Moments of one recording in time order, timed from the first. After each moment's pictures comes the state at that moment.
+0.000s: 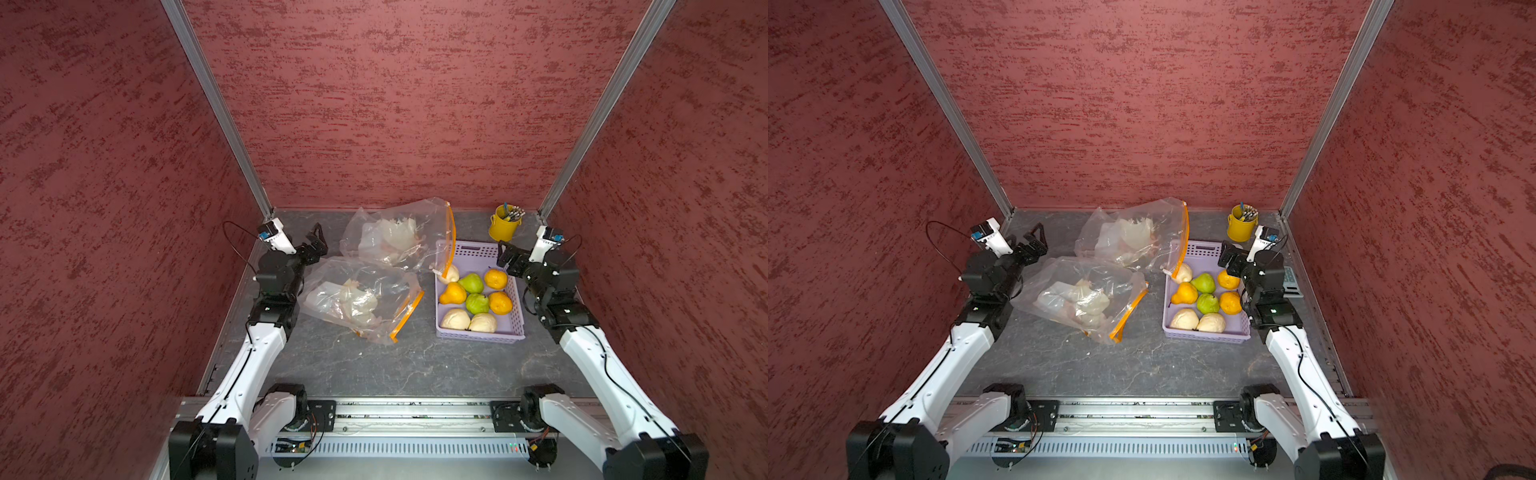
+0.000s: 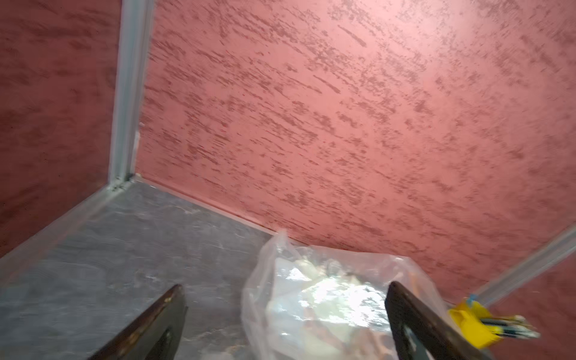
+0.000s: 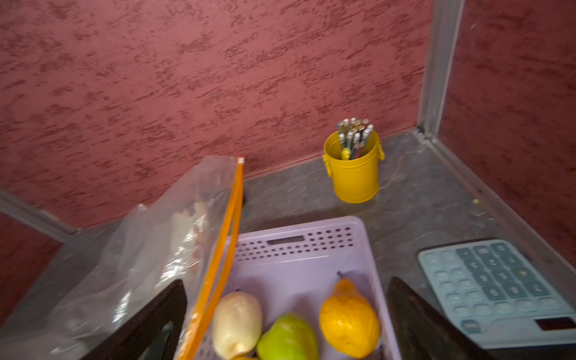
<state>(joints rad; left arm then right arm) -0.04 0.99 0.55 0.40 -0.12 -0.39 0.10 1.00 0.64 0.07 0.14 0.30</state>
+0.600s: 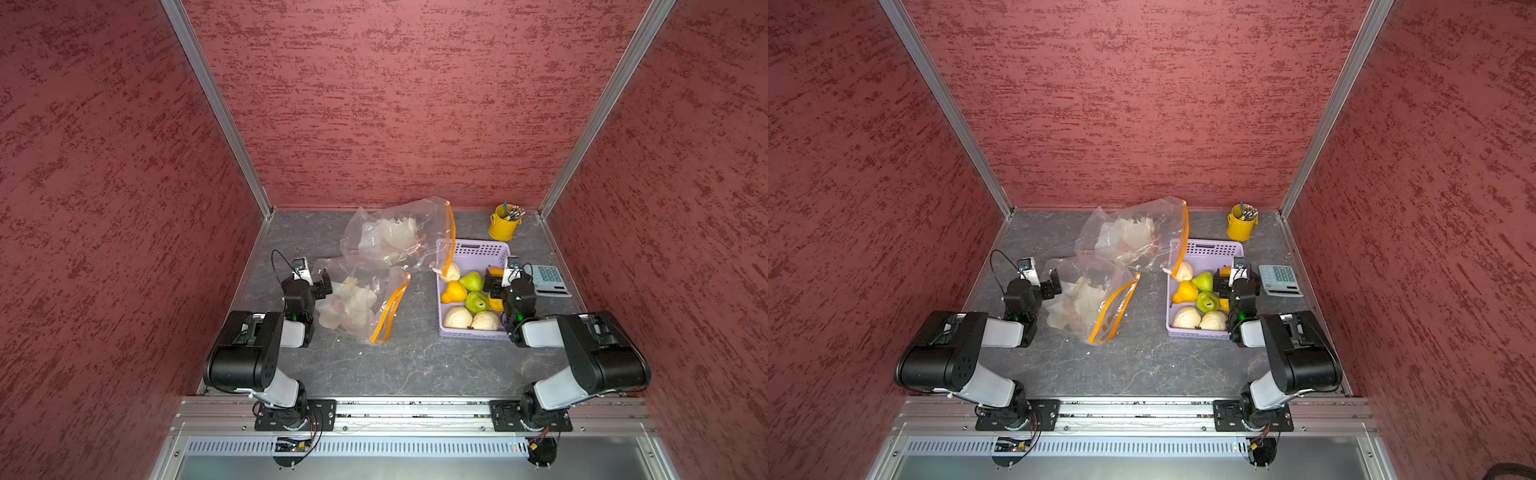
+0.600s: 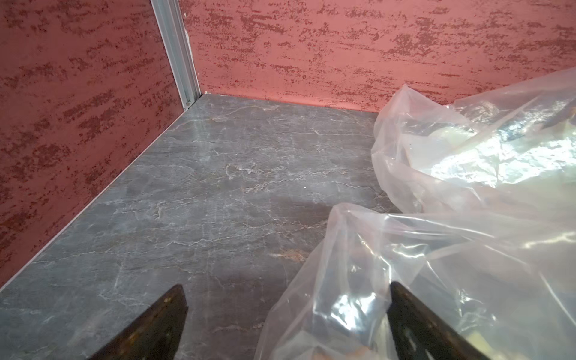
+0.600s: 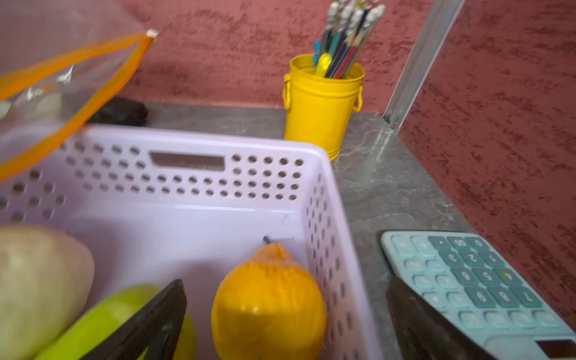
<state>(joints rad) 0.01 1.54 0.33 0.93 -0.15 -0.11 0.06 1.54 0.37 0.93 0.21 0.02</state>
